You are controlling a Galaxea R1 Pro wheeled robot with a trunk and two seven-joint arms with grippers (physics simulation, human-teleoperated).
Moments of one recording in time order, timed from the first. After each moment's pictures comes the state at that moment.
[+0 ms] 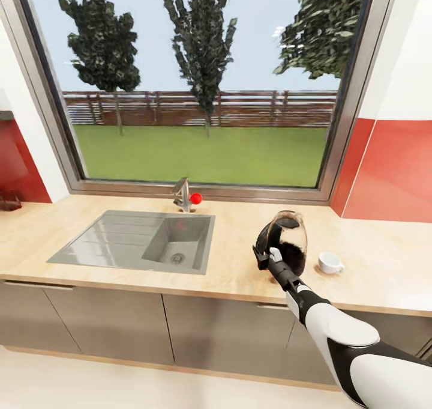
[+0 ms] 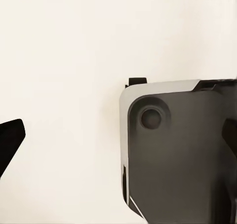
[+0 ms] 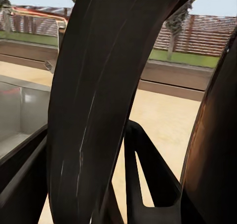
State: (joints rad) left arm -0.08 0.08 0.29 -0.18 -0.29 -0.10 -0.09; right arm -0.98 0.09 -1.37 -0.21 1.35 -0.74 0.43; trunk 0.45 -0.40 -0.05
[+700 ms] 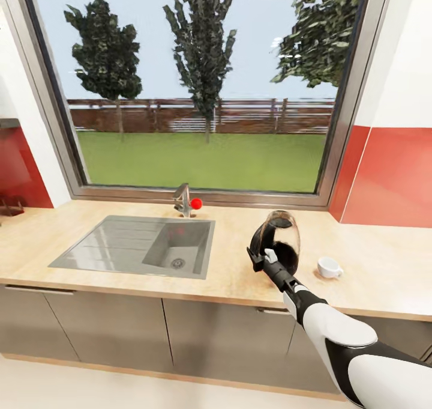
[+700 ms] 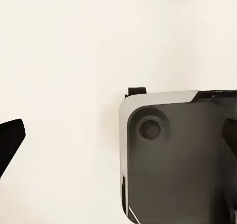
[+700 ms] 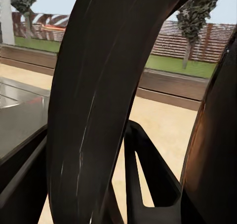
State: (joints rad) left arm -0.08 0.08 0.29 -0.18 -0.29 -0.10 -0.09; right arm -0.98 0.10 -1.37 -0.20 1.35 -0.74 0.50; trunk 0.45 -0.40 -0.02
